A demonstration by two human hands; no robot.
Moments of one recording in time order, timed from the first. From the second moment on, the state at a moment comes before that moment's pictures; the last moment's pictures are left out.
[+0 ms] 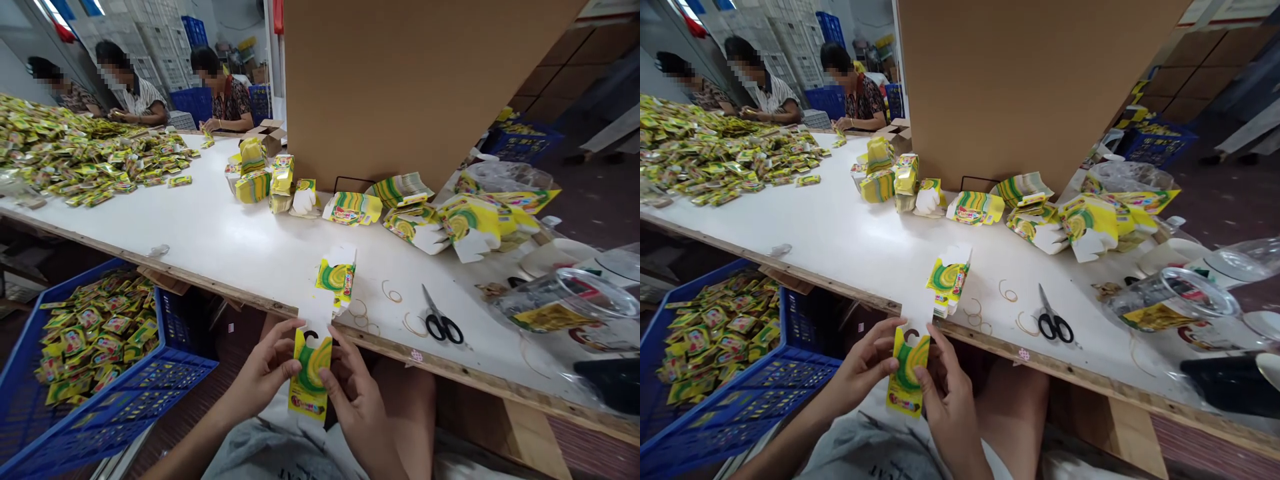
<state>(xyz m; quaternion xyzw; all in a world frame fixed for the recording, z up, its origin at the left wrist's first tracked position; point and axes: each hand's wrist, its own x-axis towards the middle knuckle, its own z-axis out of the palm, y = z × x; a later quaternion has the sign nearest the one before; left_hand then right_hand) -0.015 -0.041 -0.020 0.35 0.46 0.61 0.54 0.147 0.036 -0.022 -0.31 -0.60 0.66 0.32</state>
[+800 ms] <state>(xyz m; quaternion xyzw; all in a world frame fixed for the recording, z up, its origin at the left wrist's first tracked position) -0.013 -0.041 -0.014 0.39 0.48 0.54 0.57 0.147 0.051 -0.021 -0.40 -0.70 0.52 0.27</state>
